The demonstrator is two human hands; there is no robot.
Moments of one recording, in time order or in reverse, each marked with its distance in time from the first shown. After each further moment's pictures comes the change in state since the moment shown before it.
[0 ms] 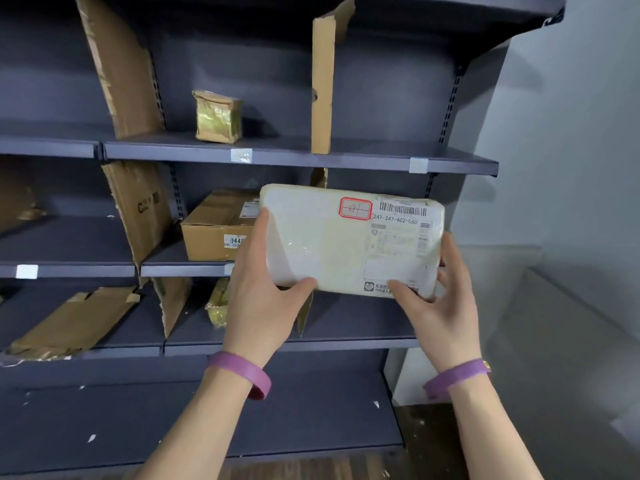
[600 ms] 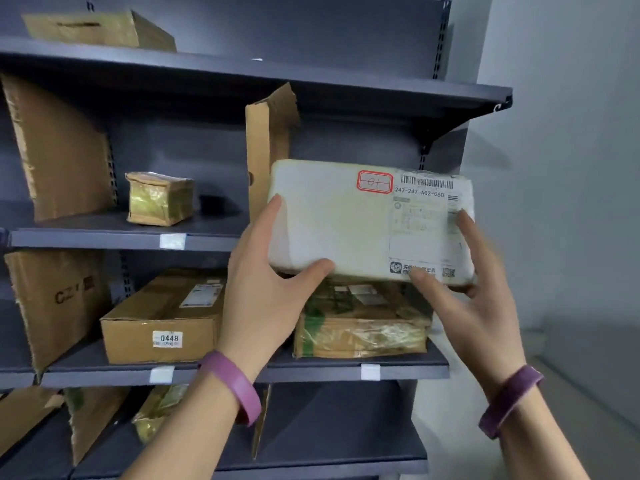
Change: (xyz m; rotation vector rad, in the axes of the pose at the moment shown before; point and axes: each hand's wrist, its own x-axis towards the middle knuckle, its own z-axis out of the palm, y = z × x) left_hand 0.129 0.071 0.110 -0.081 0.096 0.208; right_hand 0.176 0.019 -0.063 -0.022 0.047 -0.295
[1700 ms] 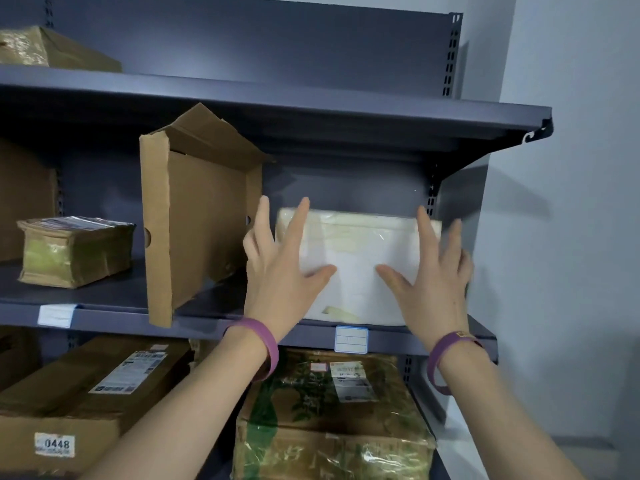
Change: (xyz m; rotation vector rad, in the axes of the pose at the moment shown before) left_hand 0.188 -0.075 0.186 0.552 0.051 0.147; right_hand 0.230 0.161 0.049 -0.495 -0.014 -0.120
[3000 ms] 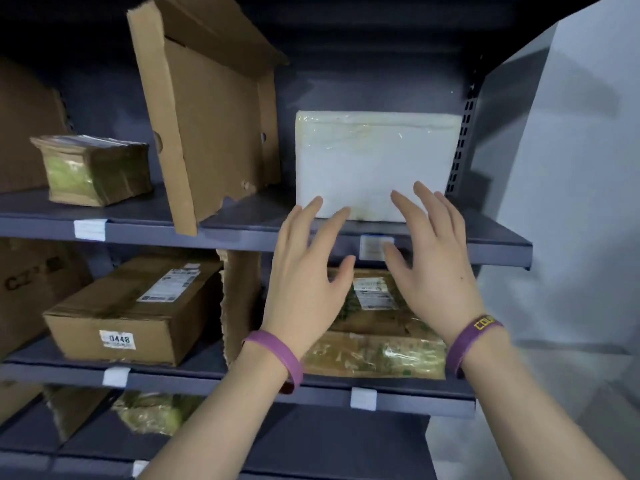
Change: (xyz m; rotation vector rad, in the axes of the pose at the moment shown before) left_hand -0.102 -0.013 0.007 -0.056 -0.089 0.082; right_hand -0.076 0.003 0.020 0.015 -0.130 -0.295
